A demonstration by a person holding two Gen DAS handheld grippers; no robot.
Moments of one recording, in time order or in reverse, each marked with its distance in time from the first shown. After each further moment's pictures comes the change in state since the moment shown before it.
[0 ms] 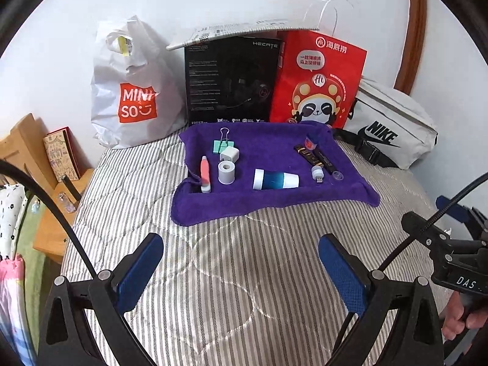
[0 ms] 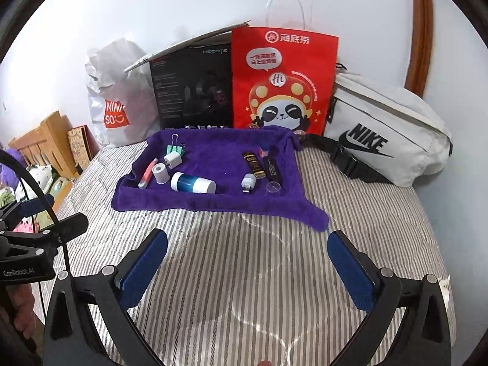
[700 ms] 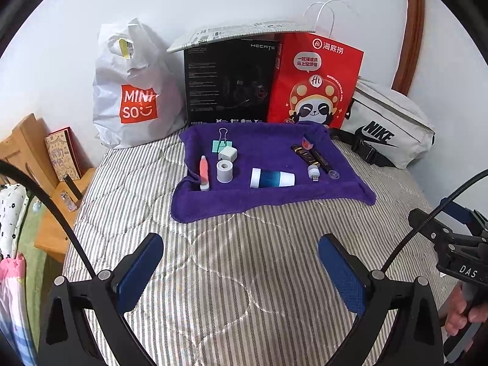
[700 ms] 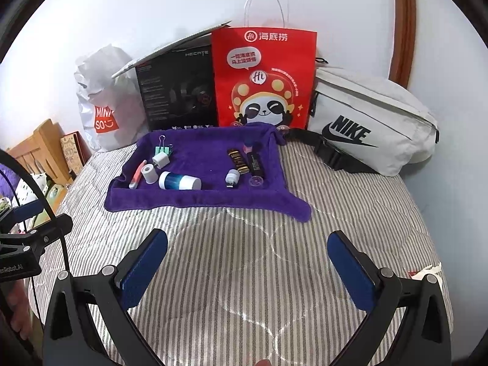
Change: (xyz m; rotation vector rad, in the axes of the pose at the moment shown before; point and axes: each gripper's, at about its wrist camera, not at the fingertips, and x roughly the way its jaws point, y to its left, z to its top) left arm -0.009 -0.008 -0.002 0.011 0.002 0.002; right arm -0.012 -0.019 -0.004 0.045 0.007 -0.030
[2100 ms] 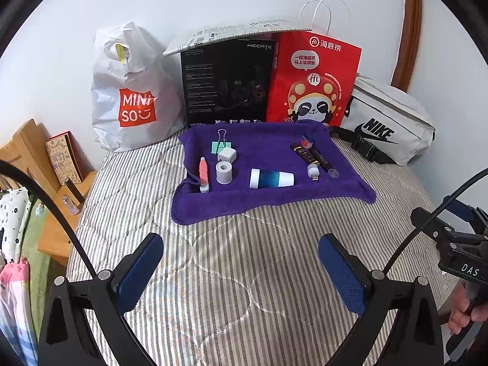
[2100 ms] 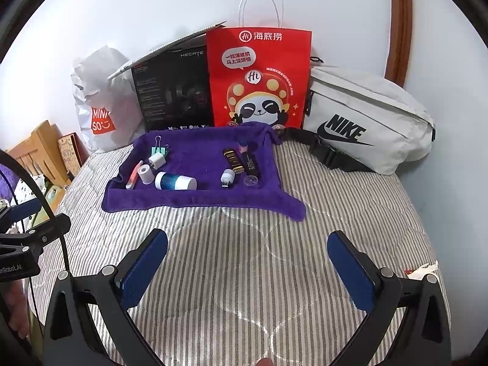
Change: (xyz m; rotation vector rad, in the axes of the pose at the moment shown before) left arm -0.001 -0.003 0.004 0.023 0.010 0.008; right arm -0.001 -0.006 0.001 0.002 0.008 -0.010
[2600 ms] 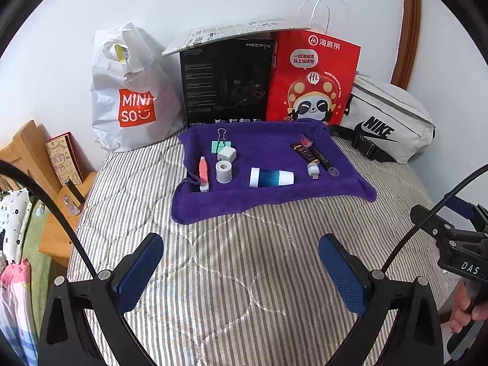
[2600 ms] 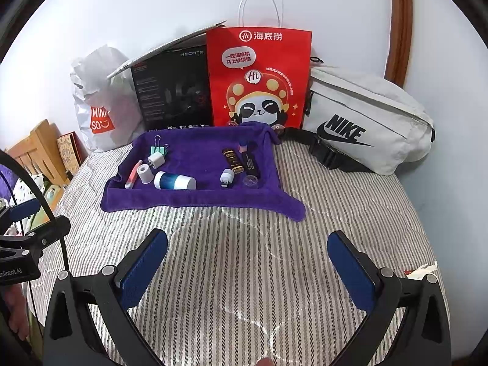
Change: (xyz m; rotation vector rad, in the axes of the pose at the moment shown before) left arm 0.001 0.000 -0.001 0.002 0.002 0.000; right arm 0.000 0.001 0.001 -0.004 0.001 -0.004
